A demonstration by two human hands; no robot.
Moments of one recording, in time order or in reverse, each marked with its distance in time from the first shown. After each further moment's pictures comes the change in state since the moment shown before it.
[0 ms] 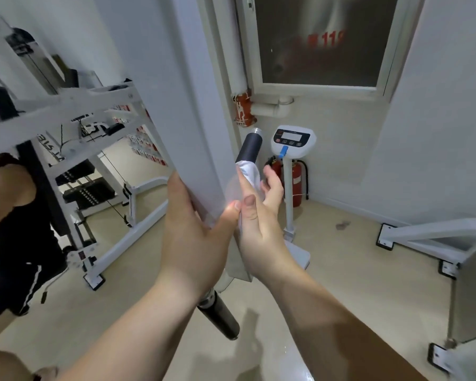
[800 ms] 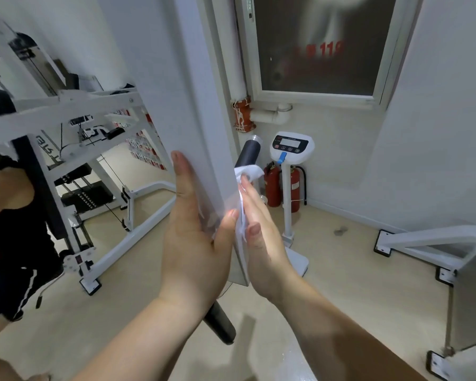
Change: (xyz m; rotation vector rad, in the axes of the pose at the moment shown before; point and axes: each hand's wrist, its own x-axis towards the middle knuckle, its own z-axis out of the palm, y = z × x) left_hand -0.011 0.006 -0.003 0.201 -0.033 0.154; right_hand -0.008 0.005 -0.013 0.086 -0.179 -0.090
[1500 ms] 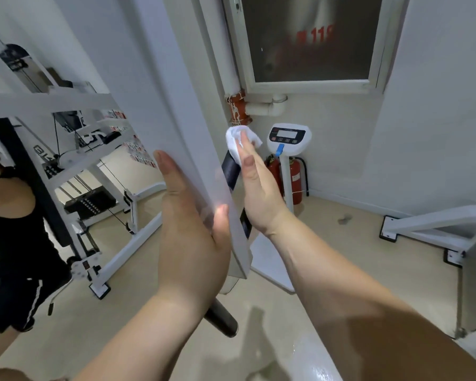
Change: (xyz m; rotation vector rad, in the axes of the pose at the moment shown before) left_hand 0.000 -0.006 0.009 0.171 0.017 0.037; right_hand 0.067 0.000 -0.021 -0.010 0.134 0.042
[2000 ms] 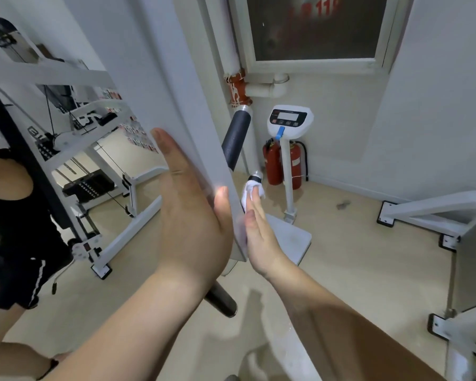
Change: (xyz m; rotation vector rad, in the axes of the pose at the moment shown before) left_hand -0.003 -0.005 0.004 0.128 0.000 0.030; right_hand -0.089 0.078 0.018 0.022 -0.092 0.368
